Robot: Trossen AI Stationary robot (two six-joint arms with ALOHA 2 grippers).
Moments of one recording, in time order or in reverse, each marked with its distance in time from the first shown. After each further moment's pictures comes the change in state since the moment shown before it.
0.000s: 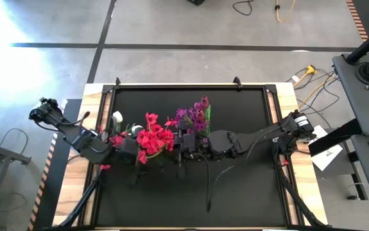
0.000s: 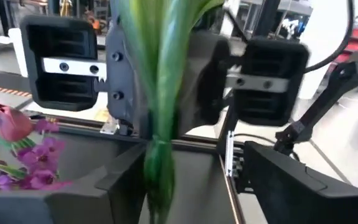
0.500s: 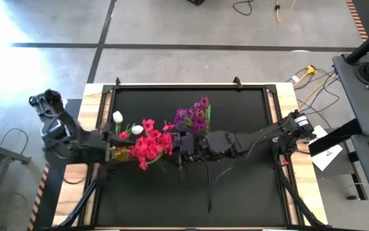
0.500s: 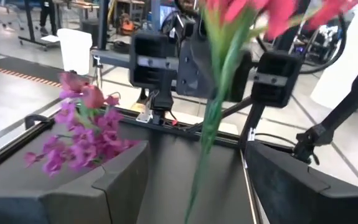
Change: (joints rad) left arm -0.298 -0.196 -0.016 -0.303 -0.424 -0.168; right arm -0.001 0.000 0.000 -0.043 -0.053 0.001
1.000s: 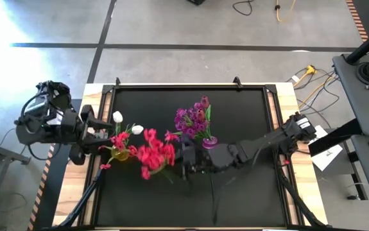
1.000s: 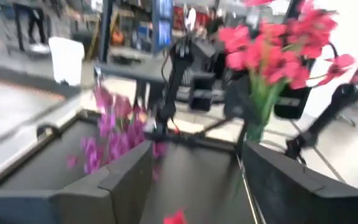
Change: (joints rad) left arm -0.196 -0.245 0.002 -0.235 -0.151 -0.018; right arm 0.083 0.000 0.002 -0.099 0.109 0.098
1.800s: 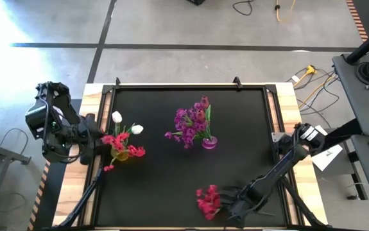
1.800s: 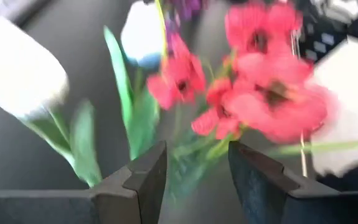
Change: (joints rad) left arm -0.001 0.035 0.000 -0.815 0.380 -0.773; right arm 0.381 0.001 -0.455 -0.826 -0.289 0.844
